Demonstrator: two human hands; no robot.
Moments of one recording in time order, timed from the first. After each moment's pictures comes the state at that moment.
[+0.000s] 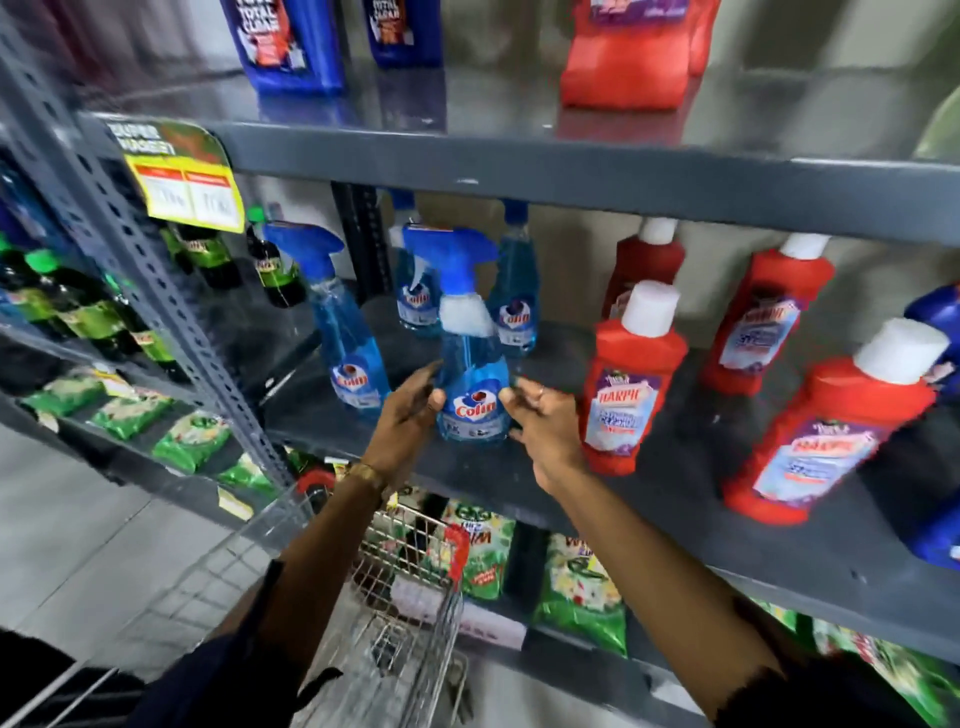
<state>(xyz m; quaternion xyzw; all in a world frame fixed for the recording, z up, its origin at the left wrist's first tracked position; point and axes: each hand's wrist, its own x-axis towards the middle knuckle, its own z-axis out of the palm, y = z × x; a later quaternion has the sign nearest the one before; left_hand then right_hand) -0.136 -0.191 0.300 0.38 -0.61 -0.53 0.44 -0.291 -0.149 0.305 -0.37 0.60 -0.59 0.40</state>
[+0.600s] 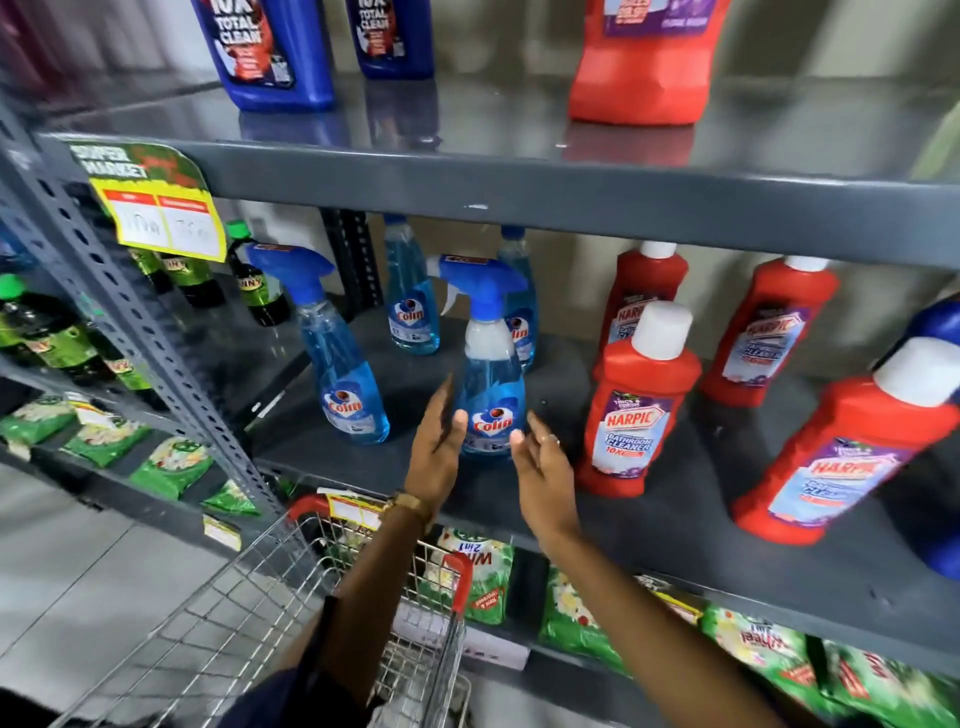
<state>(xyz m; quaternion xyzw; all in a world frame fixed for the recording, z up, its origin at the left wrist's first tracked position) -0.186 -0.215 0.268 0.39 -0.63 -0.50 0.44 -0.295 -0.138 0.266 -0.39 0.62 -0.61 0.31</state>
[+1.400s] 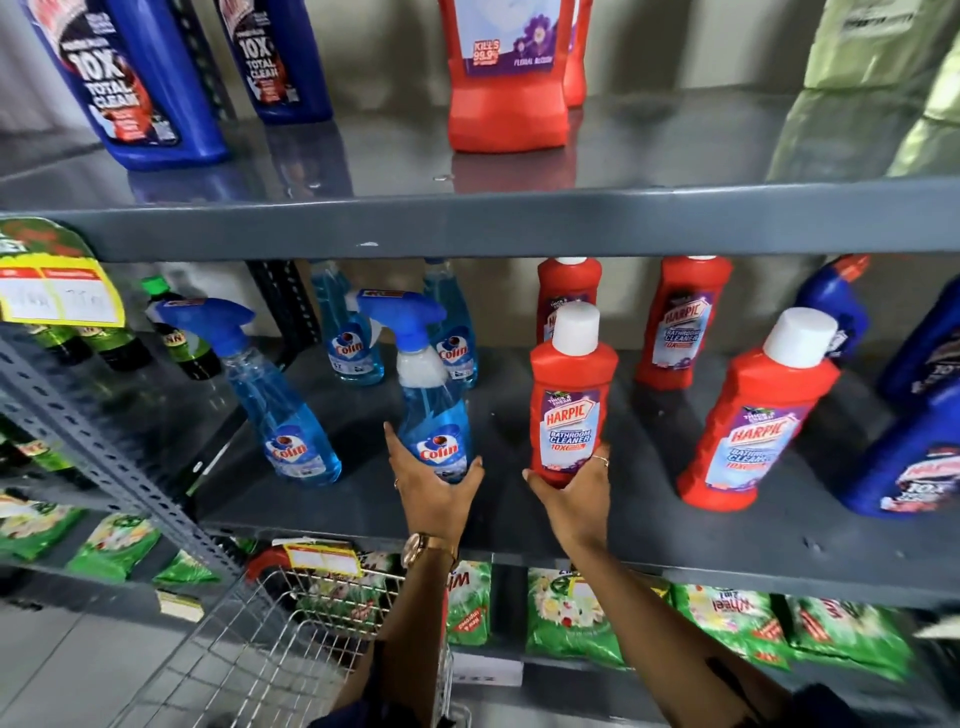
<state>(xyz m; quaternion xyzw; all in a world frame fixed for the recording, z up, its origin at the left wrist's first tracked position) -0.220 -0.203 0.225 0.51 -0.61 -0.33 0.51 -0.357 -0.120 0.225 -0.28 0.73 -0.60 0.16</state>
